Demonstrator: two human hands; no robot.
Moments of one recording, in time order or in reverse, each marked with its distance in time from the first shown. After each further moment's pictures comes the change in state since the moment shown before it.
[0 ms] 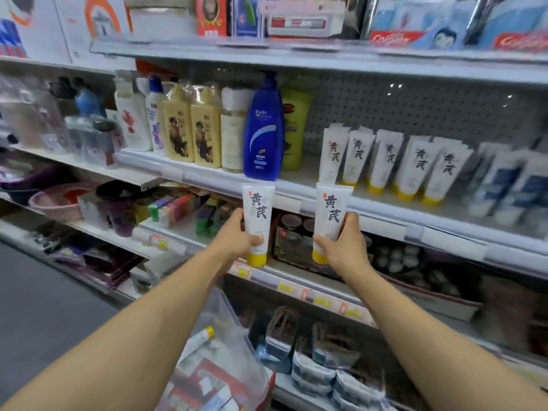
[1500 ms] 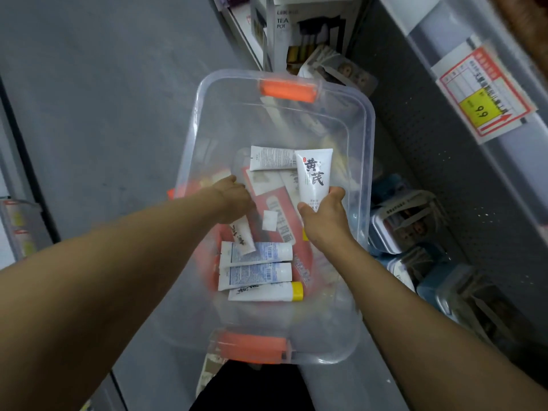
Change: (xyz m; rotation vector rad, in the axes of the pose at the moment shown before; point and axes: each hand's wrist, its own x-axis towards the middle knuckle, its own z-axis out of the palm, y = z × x) left_hand 0.074 -0.497 -0.074 1.436 -0.770 -0.385; right_hand -0.001 0.276 0.414 -0.300 -0.989 0.302
